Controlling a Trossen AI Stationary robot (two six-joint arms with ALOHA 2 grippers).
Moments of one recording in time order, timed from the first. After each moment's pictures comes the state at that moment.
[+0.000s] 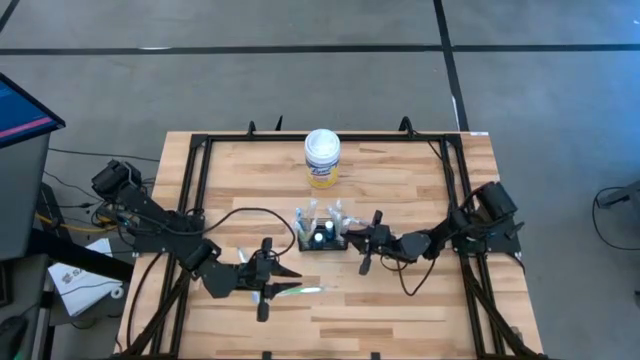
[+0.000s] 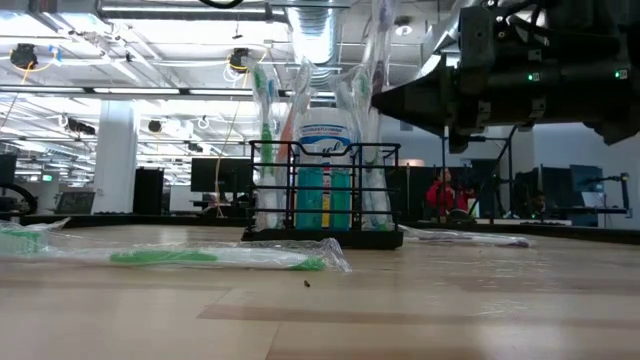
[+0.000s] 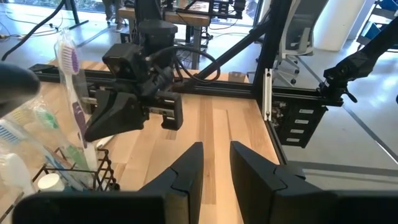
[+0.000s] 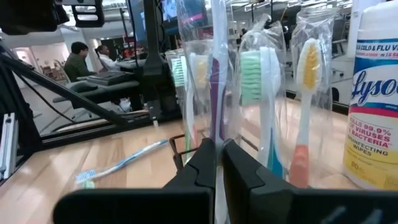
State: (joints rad) left arm -0.68 1.39 0.90 0.21 -0.69 -0.29; right arm 0.38 1.87 0.44 1.47 0.68 0.14
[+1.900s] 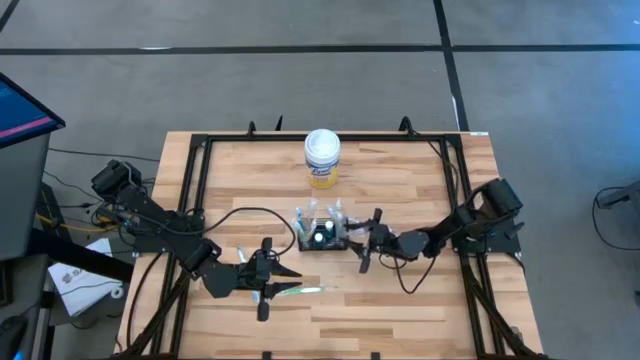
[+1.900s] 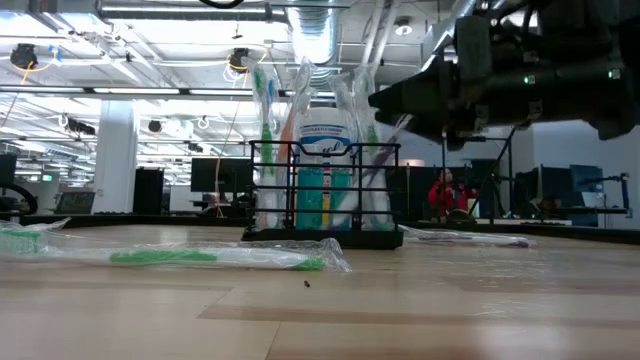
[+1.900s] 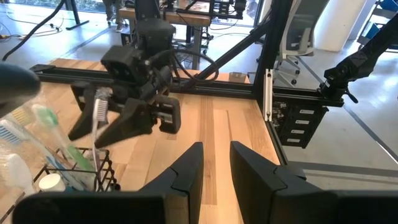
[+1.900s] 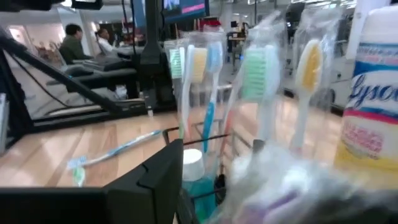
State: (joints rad) left arm -0.68 1.39 0.90 0.21 -0.69 -0.29; right arm 0.37 1.83 0.44 1.38 0.65 0.11
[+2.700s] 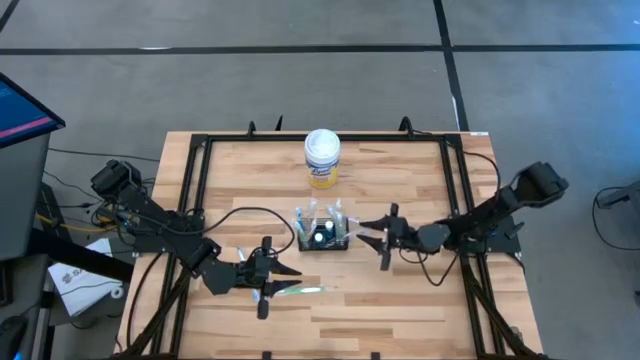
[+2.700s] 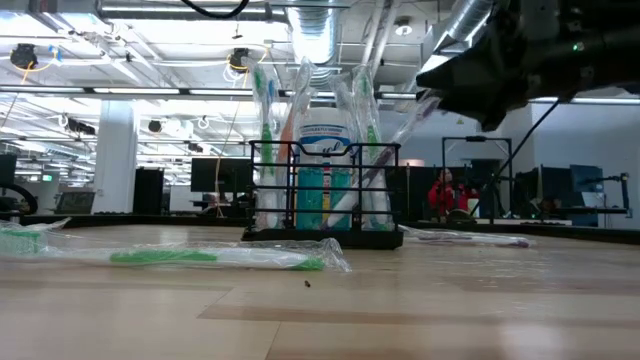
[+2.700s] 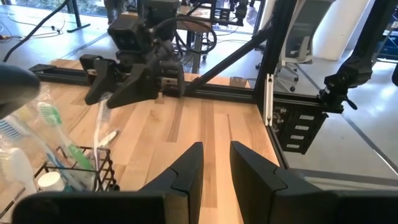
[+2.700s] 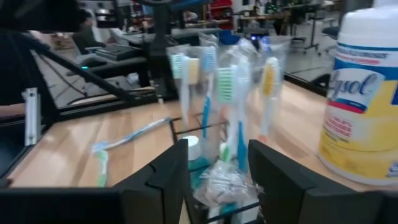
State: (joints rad) left arm -0.68 1.38 0.85 0.29 -0.69 -0.29; right arm 0.40 1.41 0.30 1.00 0.63 0.20
